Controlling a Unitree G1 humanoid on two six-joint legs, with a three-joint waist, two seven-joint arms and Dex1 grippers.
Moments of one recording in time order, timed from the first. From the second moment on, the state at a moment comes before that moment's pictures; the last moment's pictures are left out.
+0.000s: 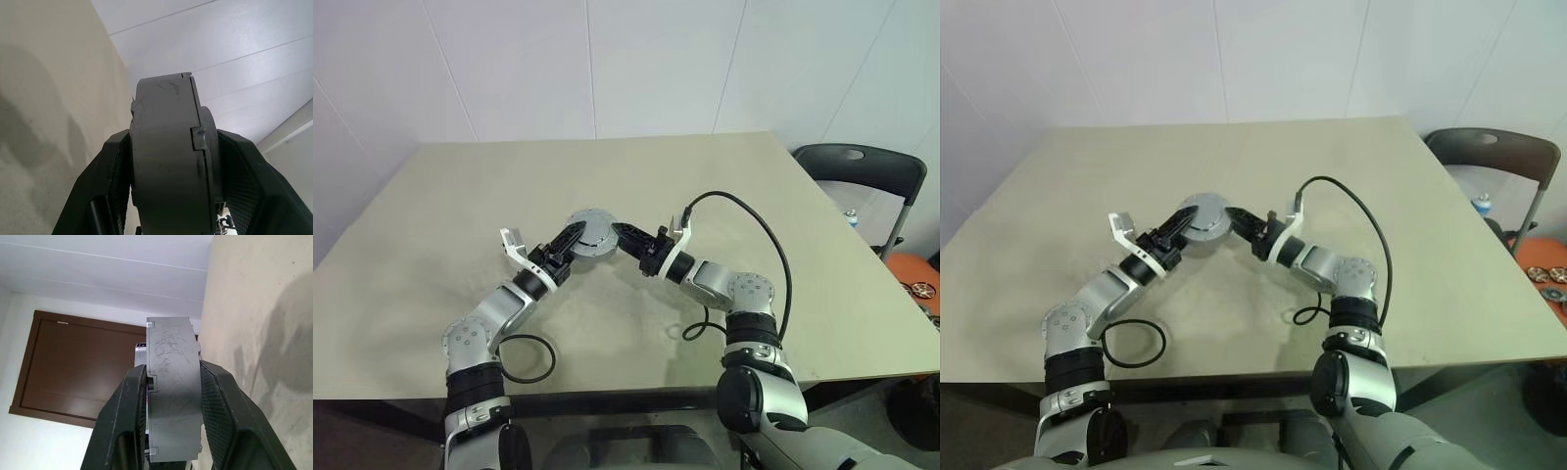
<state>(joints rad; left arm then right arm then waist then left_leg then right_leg) -0.37 0.05 0.47 0.10 -1.32 0.97 -0.14 -0.71 0.07 -0.52 0.53 1.02 1.17 0.30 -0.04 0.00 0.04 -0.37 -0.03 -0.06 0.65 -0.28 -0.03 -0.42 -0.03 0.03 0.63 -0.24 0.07</state>
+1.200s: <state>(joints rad) -0.39 0.11 0.46 0.17 -1.29 0.91 -0.17 -0.72 0.06 -0.40 0.58 0.87 1.01 0.34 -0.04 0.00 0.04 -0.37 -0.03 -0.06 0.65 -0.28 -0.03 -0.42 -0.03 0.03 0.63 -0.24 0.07</state>
